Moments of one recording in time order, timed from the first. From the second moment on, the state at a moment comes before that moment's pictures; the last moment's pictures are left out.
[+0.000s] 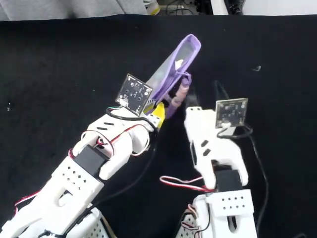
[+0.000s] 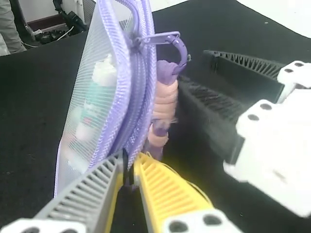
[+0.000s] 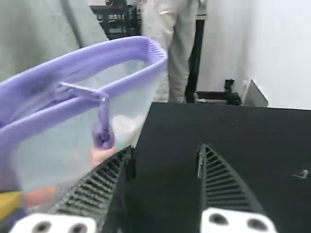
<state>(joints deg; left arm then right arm) 31.4 -51.7 49.5 34.8 2.6 -5.5 -77.5 78.3 19.2 -1.8</state>
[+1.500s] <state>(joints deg) 31.4 -52.0 50.3 34.3 2.6 -10.3 -74.8 79.1 13.8 -1.1</state>
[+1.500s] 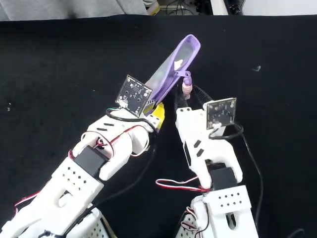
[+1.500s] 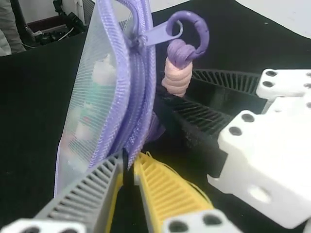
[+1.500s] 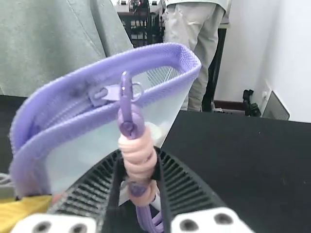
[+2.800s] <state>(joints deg) 31.5 -51.7 50.3 33.9 2.5 8.2 -54.8 64.0 12.4 1.3</state>
